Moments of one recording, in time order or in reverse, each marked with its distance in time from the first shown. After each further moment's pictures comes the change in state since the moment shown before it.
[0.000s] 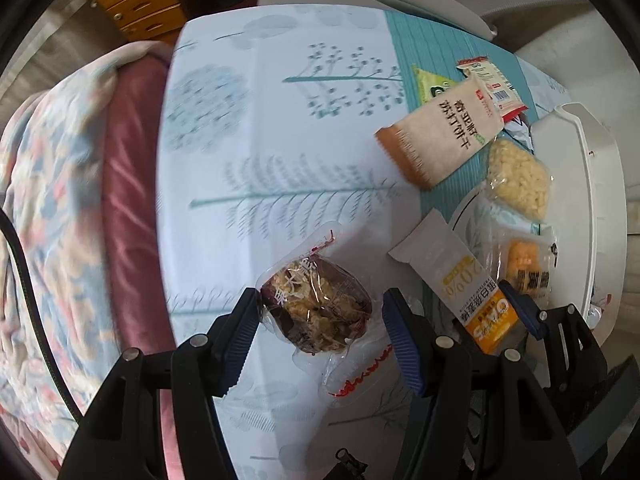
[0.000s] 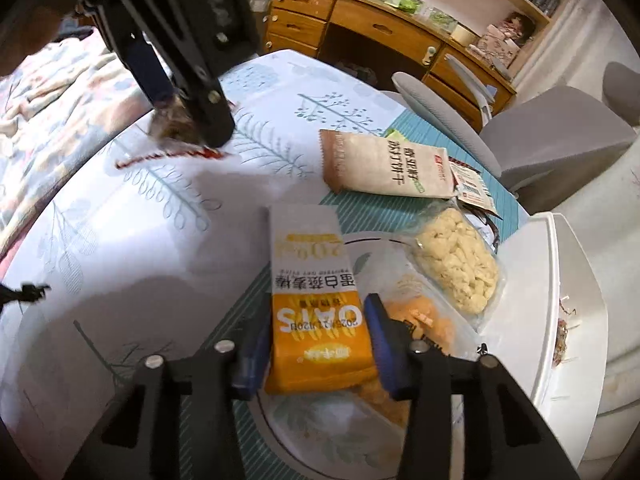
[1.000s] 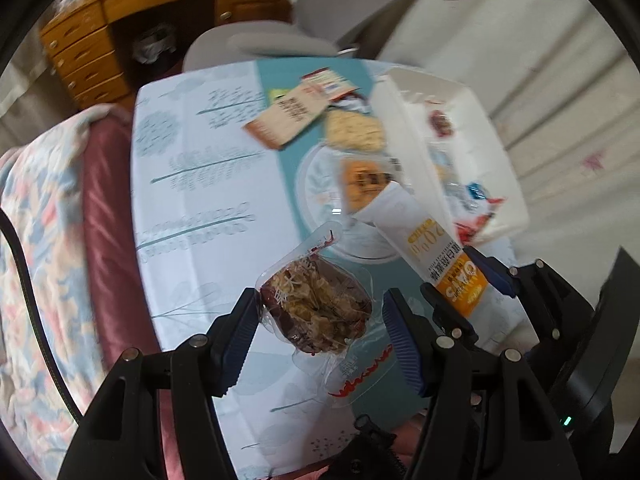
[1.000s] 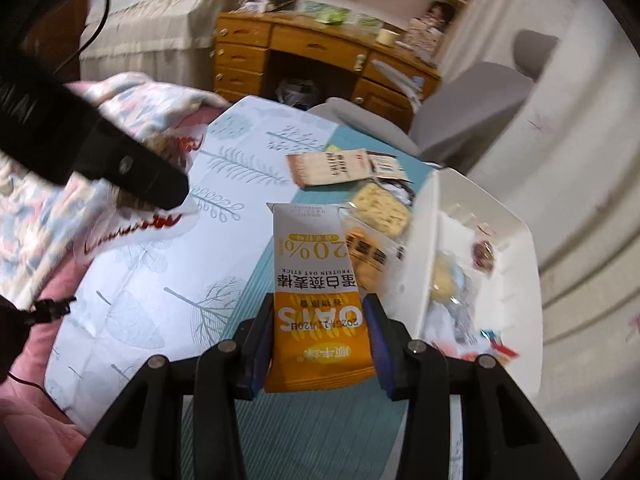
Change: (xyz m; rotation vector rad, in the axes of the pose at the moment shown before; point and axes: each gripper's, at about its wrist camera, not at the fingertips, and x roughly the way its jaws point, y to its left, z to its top) left arm -0.120 -0.083 -0.157 0.246 -0.203 -0.197; right arm -0.160 0.005 -0.053 0.249 -0.039 -0.109
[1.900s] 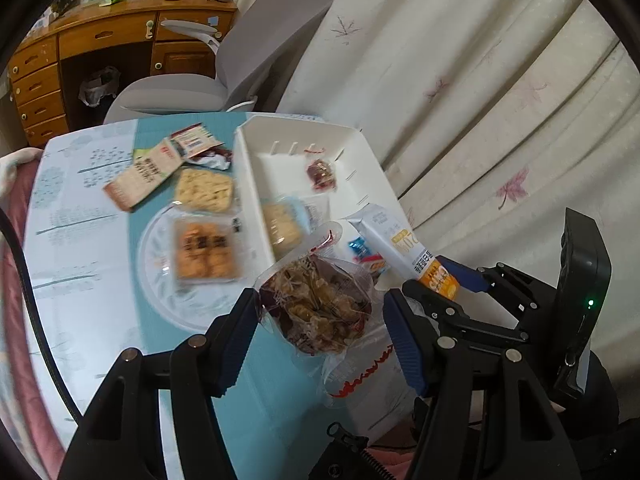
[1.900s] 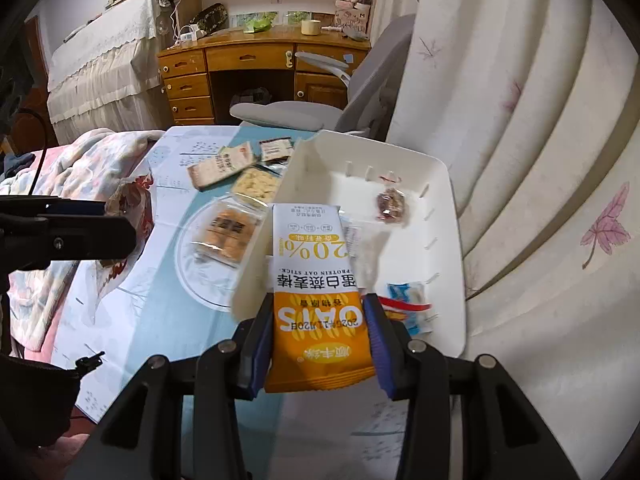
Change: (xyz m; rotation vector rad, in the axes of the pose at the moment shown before) left arm 0.037 -0.159 0.023 0.002 -0.234 -0.197; right arm -0.019 -0.195 -0.051 0.197 0.013 0.062
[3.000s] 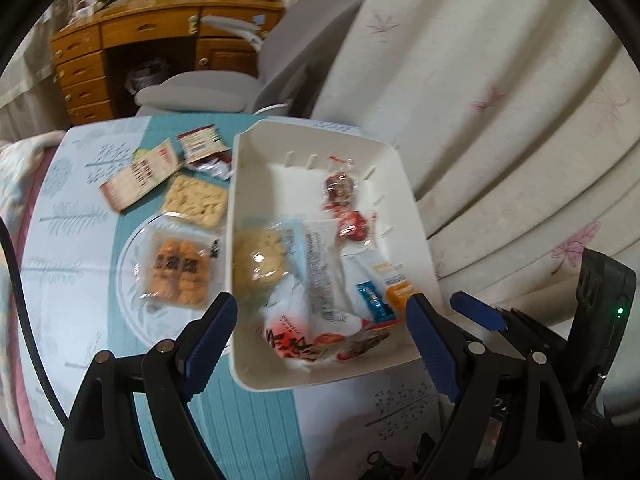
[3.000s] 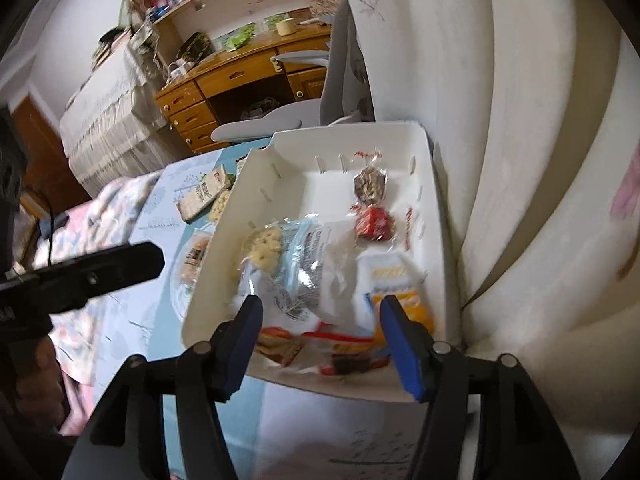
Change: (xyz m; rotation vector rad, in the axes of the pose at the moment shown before) left arm 0.068 -0.046 0.032 -0.143 -0.035 0.208; right arm 0.052 -0.111 0.002 0.232 0.029 0.257
